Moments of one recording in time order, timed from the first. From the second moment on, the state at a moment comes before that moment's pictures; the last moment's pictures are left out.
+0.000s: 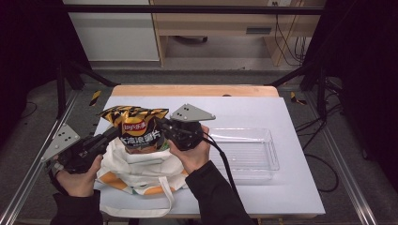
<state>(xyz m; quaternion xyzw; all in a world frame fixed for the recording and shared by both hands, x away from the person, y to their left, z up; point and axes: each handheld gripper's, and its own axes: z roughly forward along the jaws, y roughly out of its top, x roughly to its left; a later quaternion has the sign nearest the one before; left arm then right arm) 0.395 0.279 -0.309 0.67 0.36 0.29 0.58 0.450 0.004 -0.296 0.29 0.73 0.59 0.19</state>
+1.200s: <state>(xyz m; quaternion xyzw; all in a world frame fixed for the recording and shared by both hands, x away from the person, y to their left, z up) 0.407 0.206 -0.274 0.68 0.32 0.27 0.59 0.434 -0.073 -0.263 0.31 0.70 0.60 0.22</state>
